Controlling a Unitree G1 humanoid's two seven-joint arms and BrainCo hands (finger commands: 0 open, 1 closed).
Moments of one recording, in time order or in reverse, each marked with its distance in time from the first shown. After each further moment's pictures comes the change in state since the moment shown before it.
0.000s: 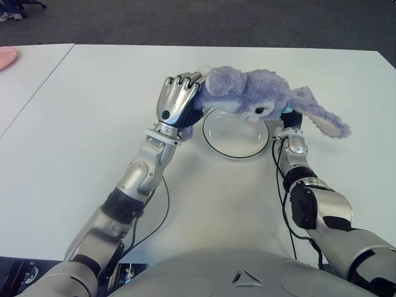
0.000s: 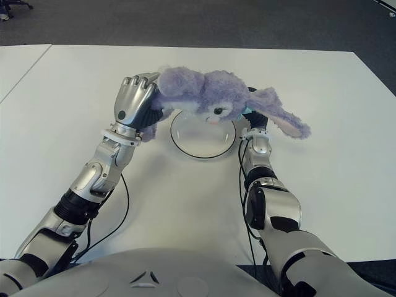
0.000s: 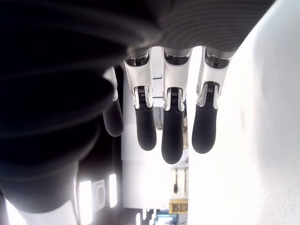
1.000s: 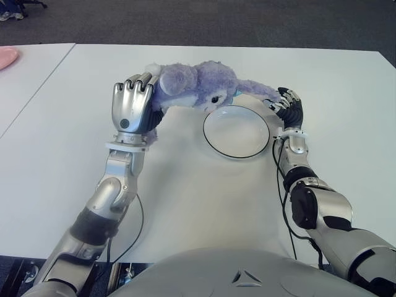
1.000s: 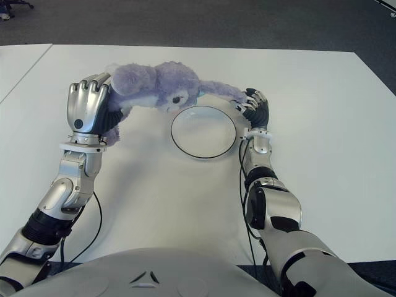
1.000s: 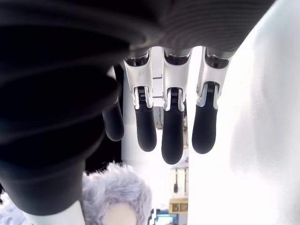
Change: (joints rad) left arm 0.178 0.168 0.104 -0.185 0.041 0.221 0.046; right arm 0.000 -0.001 -0.011 0.000 0.006 0.000 0.009
